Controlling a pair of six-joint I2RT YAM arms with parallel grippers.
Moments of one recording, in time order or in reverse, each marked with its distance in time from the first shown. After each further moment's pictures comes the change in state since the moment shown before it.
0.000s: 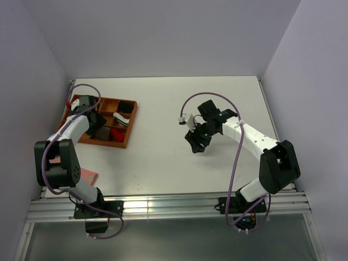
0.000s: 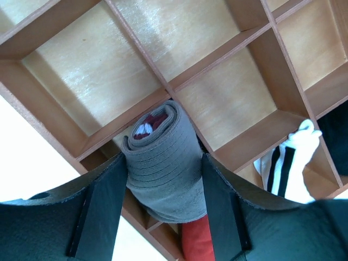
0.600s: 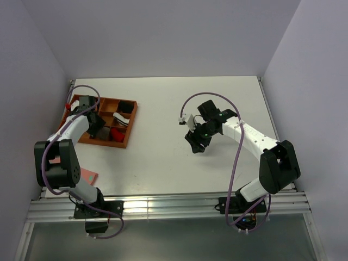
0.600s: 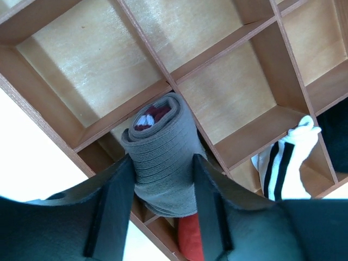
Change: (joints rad) left arm 0.001 -0.007 0.000 -0.025 0.018 -0.042; right arm 0.000 0.000 0.000 -0.002 0.000 -0.006
